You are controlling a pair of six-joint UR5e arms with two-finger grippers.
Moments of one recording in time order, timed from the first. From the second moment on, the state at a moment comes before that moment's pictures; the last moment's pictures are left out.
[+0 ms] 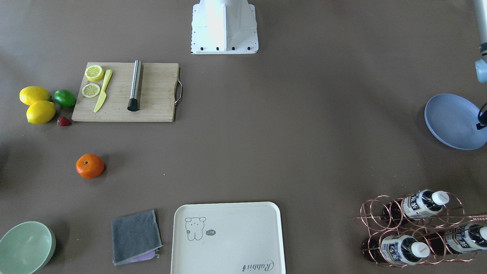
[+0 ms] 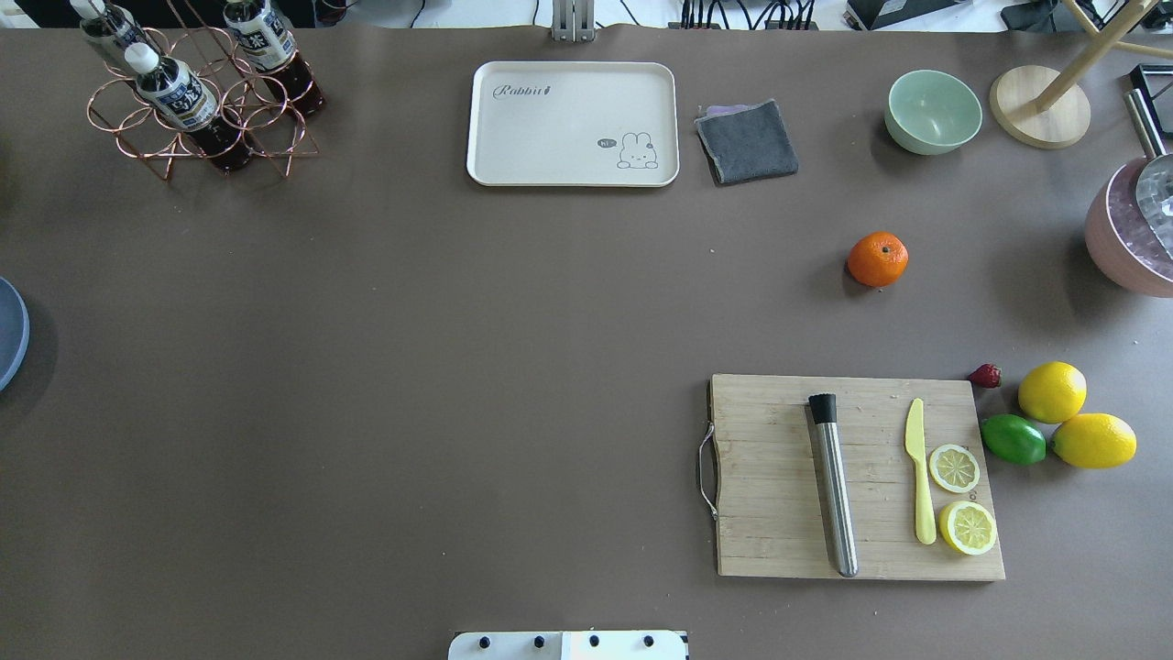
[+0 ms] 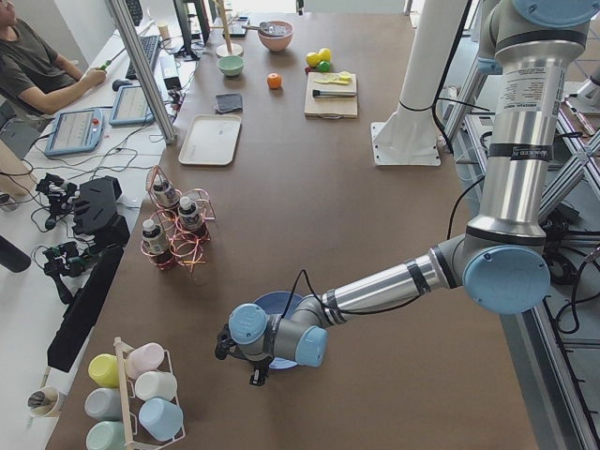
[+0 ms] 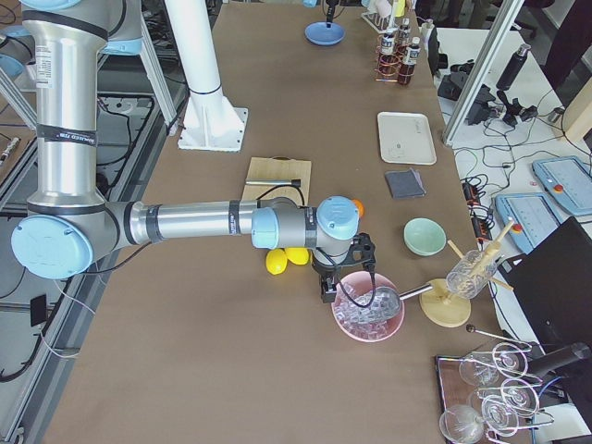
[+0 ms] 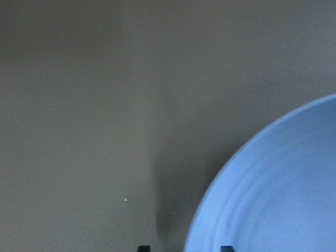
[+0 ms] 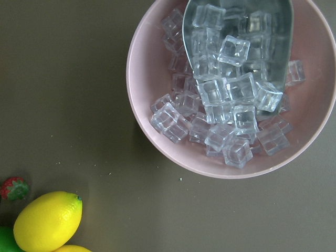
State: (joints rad) left arm -1.39 -1.64 -1.03 -2.18 -2.32 -0.04; right arm 1.49 -1.64 1.73 -1.61 2.39 -0.08
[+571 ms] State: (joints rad) left arm -1.39 -1.64 -1.18 -2.16 -2.43 -0.19; right arm 1.49 -1.60 1.77 -1.61 2.39 -0.06
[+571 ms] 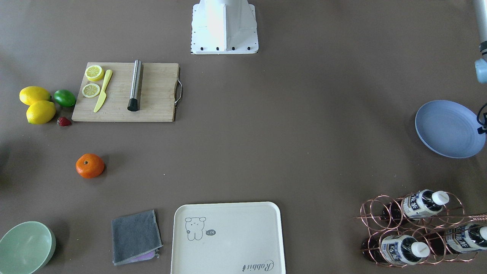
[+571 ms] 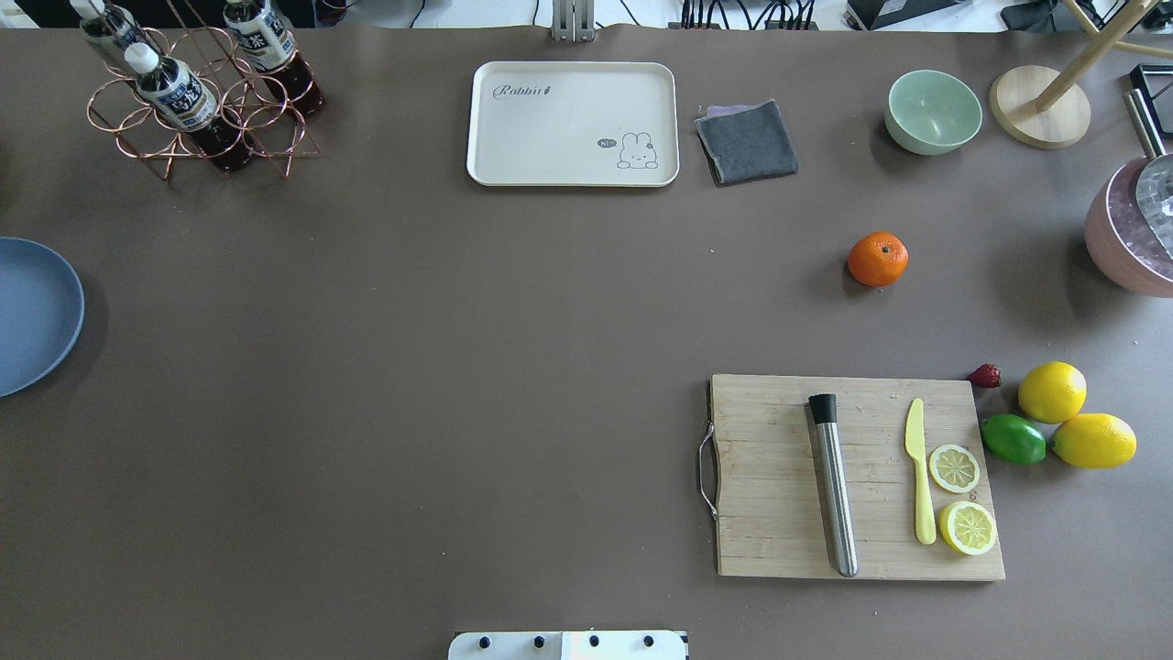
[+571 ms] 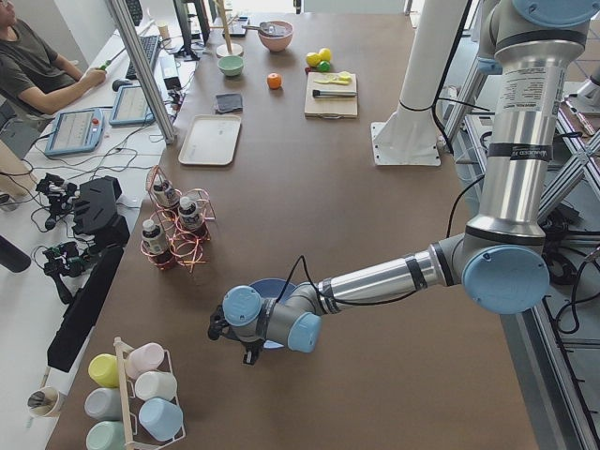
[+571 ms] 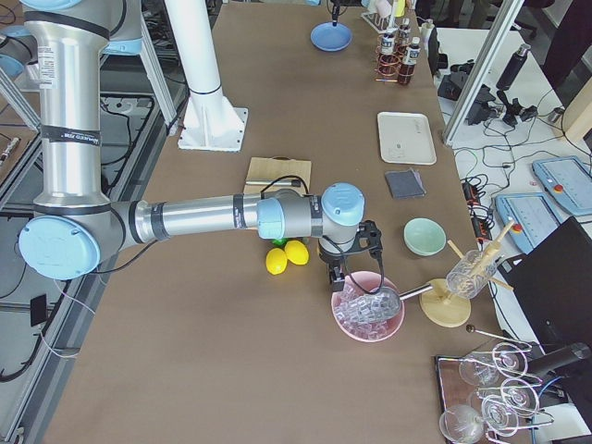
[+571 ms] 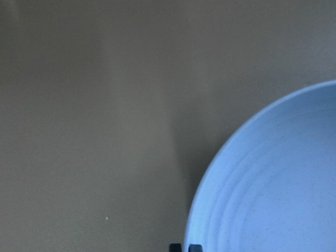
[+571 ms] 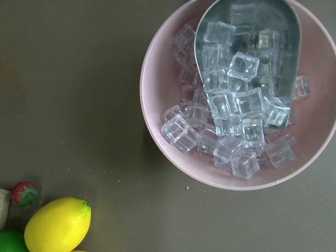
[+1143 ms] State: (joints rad) left arm -1.26 -1.65 -1.55 -2.17 -2.50 -0.77; right arm 1.32 -1.42 1.82 -1.61 2.43 0.31
